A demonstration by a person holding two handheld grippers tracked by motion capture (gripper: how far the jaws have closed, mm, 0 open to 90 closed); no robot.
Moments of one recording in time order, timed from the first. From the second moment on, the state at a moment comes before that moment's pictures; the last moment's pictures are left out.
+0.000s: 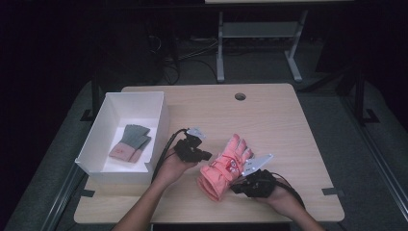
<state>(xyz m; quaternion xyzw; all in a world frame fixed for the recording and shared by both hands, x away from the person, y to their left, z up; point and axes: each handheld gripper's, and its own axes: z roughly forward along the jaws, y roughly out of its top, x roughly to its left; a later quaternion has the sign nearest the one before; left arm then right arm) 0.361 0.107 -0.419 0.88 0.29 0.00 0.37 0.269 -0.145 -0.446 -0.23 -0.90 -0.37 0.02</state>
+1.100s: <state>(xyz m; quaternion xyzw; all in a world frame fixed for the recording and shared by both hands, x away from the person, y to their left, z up) 0.363 0.052 -0.402 0.90 0.23 -0.05 0.36 0.273 -0.210 -0.429 -0.29 -0.87 -0.38 -0.05</state>
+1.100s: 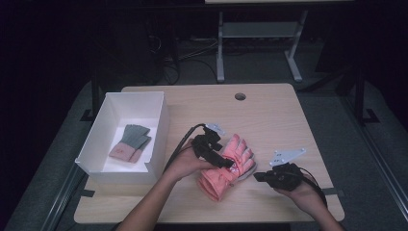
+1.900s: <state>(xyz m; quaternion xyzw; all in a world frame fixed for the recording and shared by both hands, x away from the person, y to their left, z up) 0.362 0.026 -0.451 0.92 0.24 -0.12 0.28 0.273 -0.213 -0.428 -0.30 -0.87 -0.38 -0.06</state>
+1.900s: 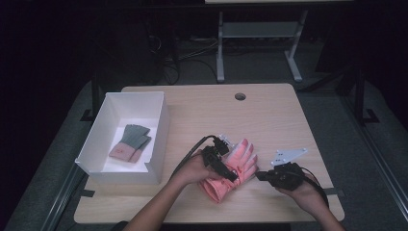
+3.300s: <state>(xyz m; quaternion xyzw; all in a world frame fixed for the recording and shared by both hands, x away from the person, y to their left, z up) 0.370 0.061 -0.413 0.89 0.28 -0.14 0.32 0.277 -0.225 -0.428 -0.34 -0.85 -0.40 -0.08</state>
